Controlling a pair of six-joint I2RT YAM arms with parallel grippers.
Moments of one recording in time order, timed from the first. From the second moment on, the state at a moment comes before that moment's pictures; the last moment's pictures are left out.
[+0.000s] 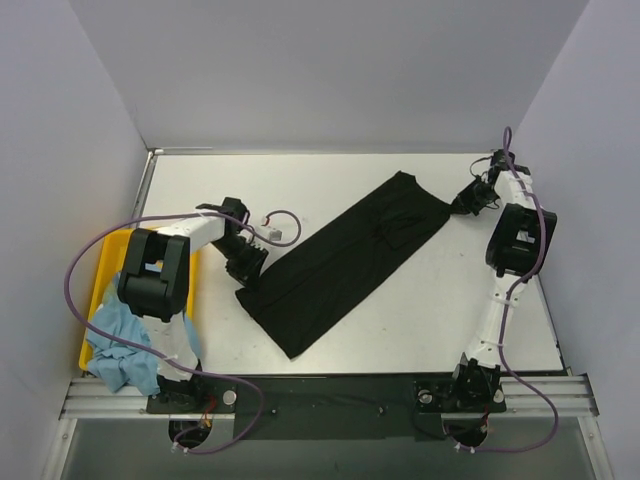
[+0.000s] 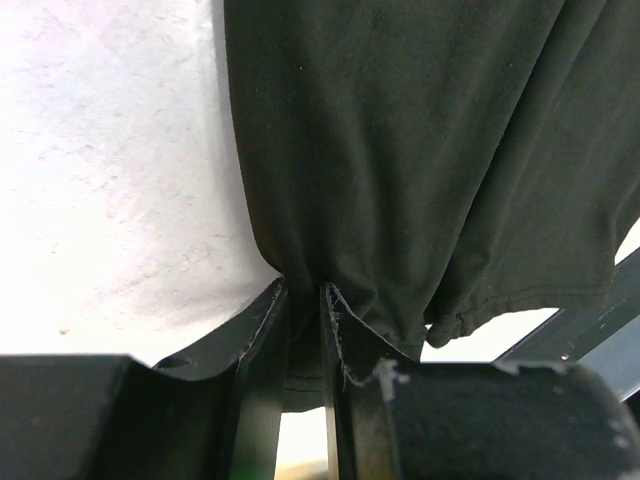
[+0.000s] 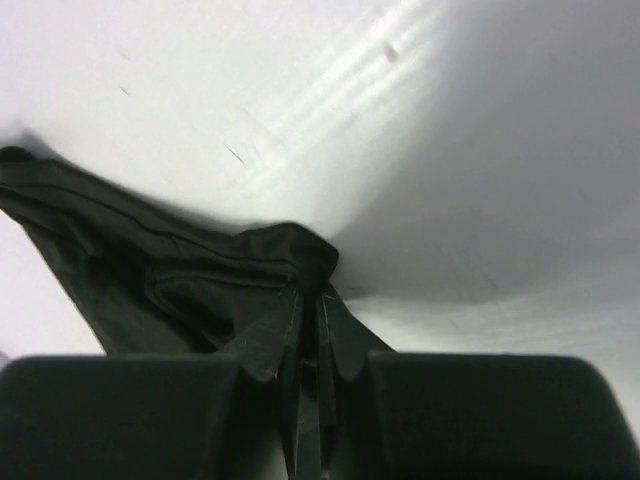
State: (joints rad) left arm -0.23 1.89 1.21 -0.90 0.42 0.40; right arm -0.26 2.39 1.95 -0.77 -0.29 0.59
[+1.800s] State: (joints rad) left arm -0.60 1.25 0.70 -0.58 0.56 0.80; right arm 0.53 1.41 0.64 -0.53 -0.22 0.89
